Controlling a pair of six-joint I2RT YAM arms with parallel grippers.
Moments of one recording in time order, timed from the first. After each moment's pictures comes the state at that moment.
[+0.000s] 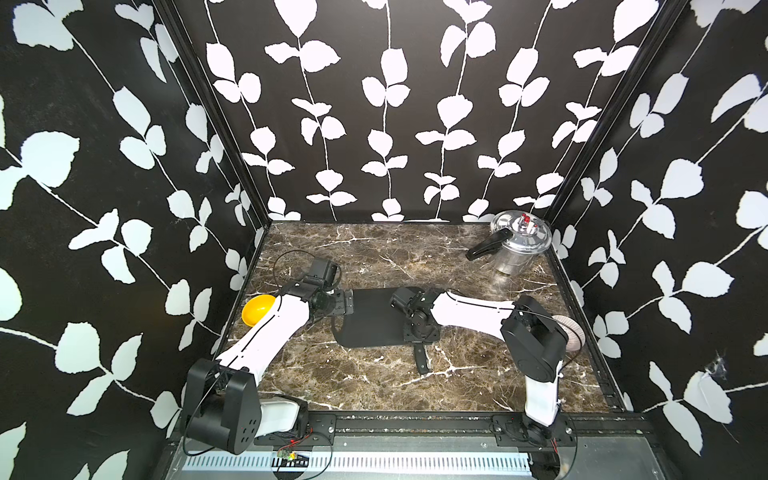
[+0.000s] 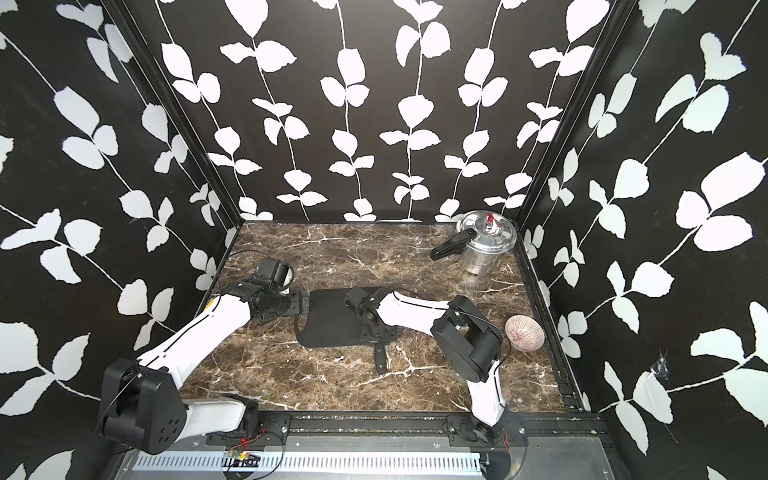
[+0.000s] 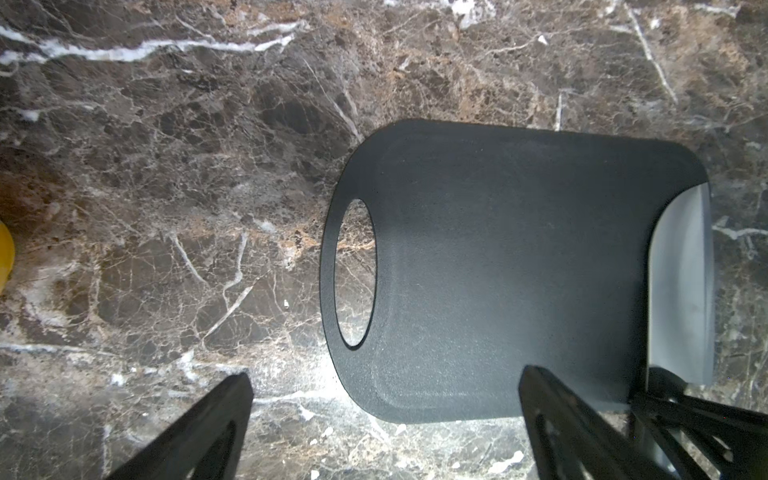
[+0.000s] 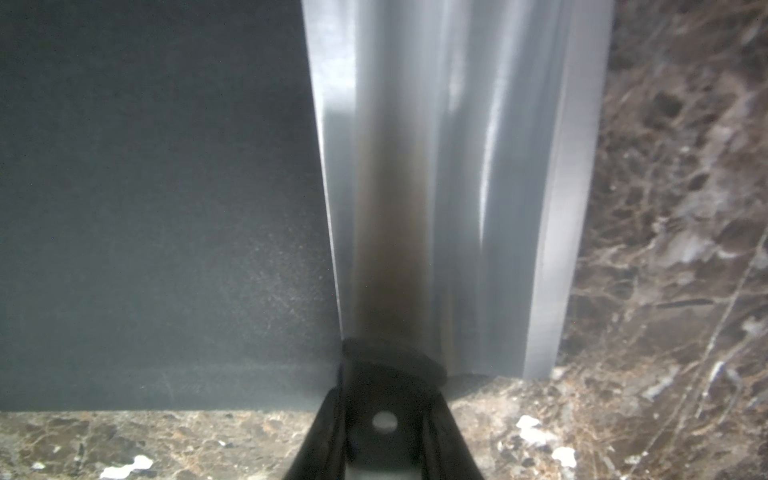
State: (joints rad) left arm -0.32 1.31 0.95 -0.76 -0.02 -0.38; right arm 0.92 1.94 1.34 -0.94 0.07 0.90
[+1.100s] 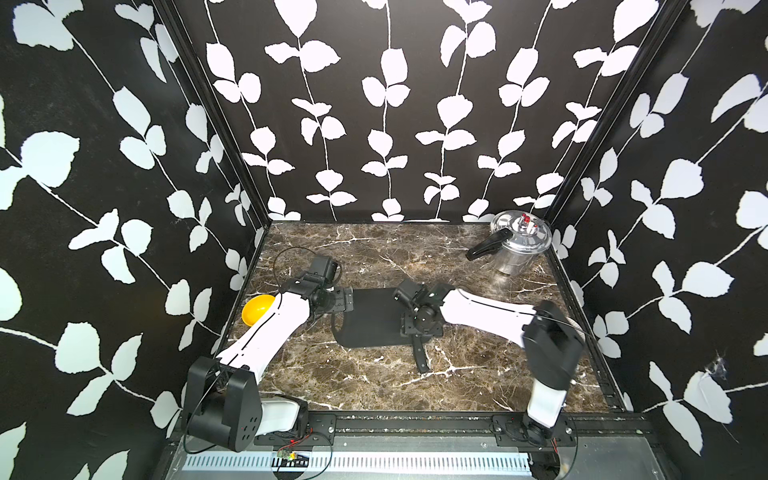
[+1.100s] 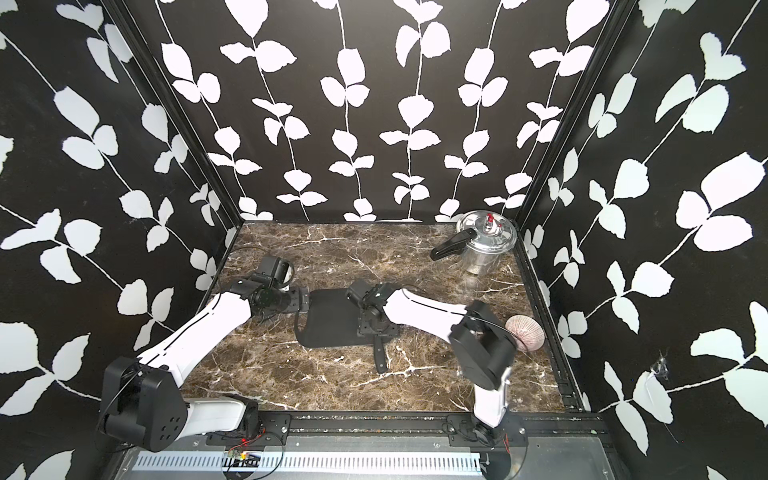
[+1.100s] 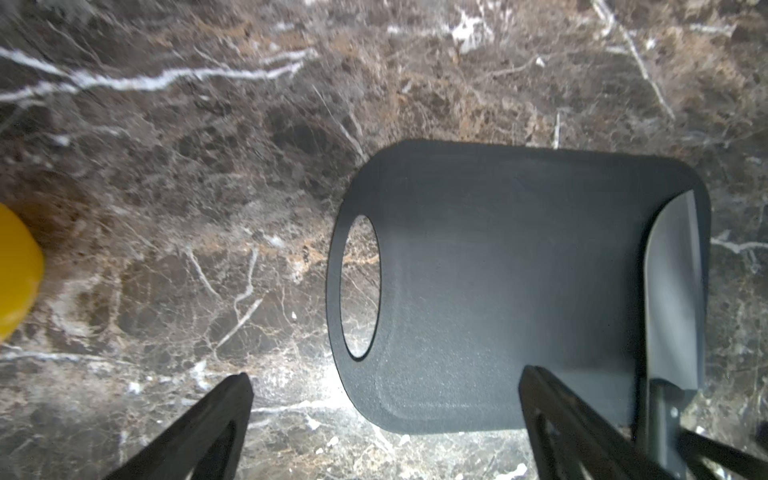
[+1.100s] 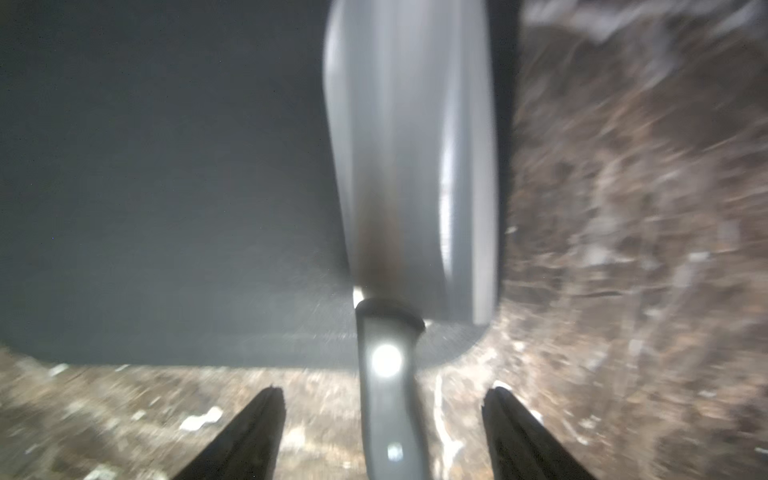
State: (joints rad) left arm -0.32 1.32 0.99 -0.76 -0.07 -0.37; right arm 0.89 1.75 1.32 -0.93 0.13 0.90
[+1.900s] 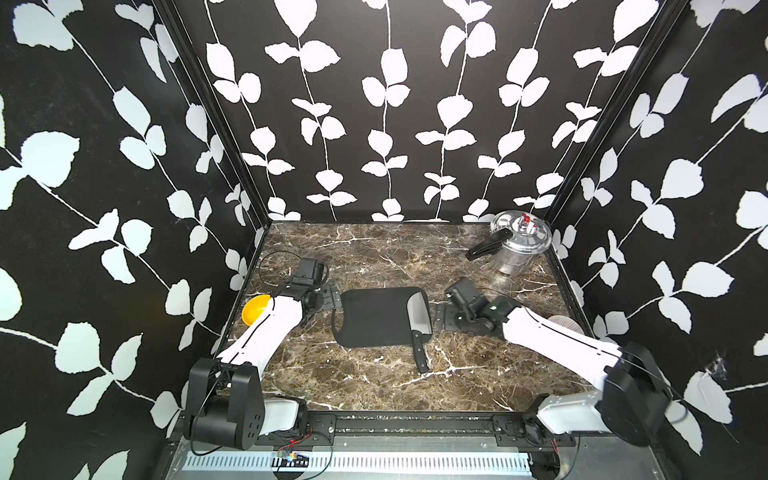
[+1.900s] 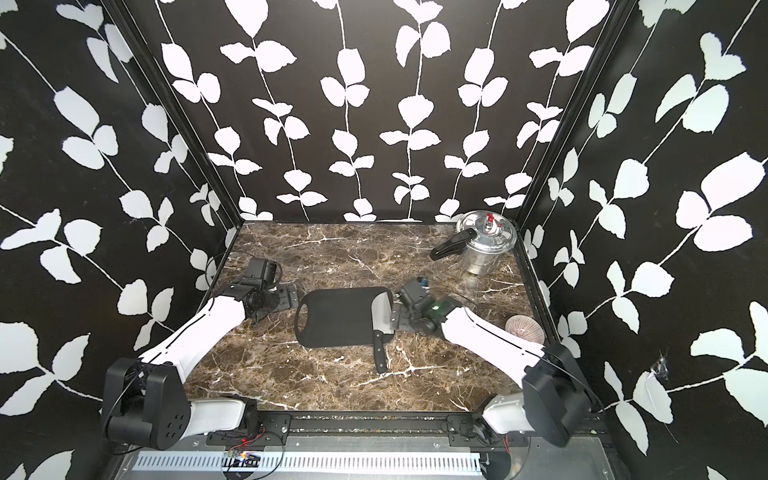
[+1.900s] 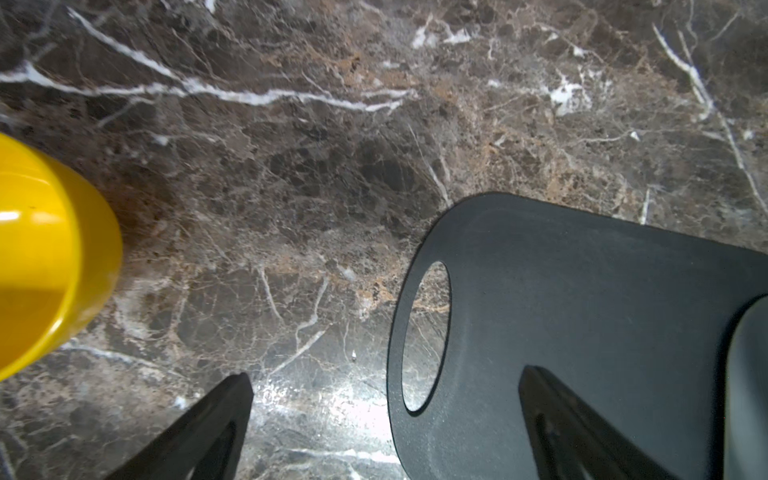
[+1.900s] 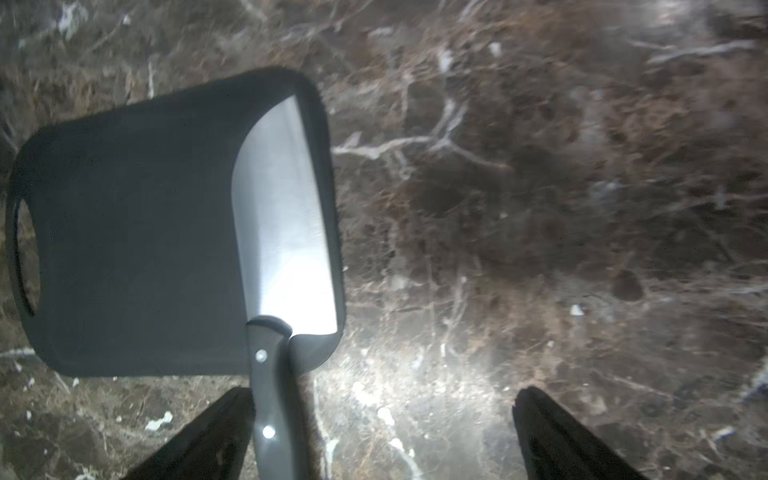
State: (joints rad) left arm -0.20 1.31 0.89 -0.63 -0.09 -0.41; right arm 0.79 1.43 0.99 -0.77 0.20 0.78
